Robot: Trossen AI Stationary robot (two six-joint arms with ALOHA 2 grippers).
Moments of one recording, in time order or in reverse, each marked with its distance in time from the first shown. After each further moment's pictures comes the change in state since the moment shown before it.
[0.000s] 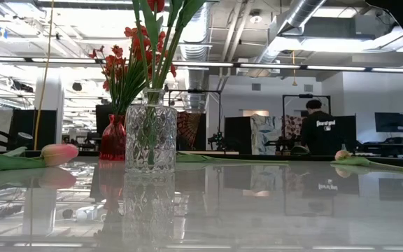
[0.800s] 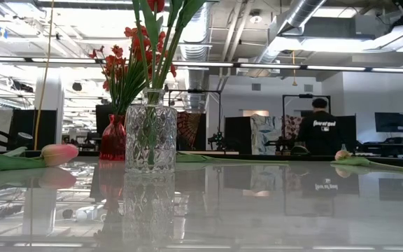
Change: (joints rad) left arm 0.000 -0.062 0.058 -0.067 -0.031 -0.015; right arm 0.013 -0.104 -0.002 -0.123 0.087 -0.026
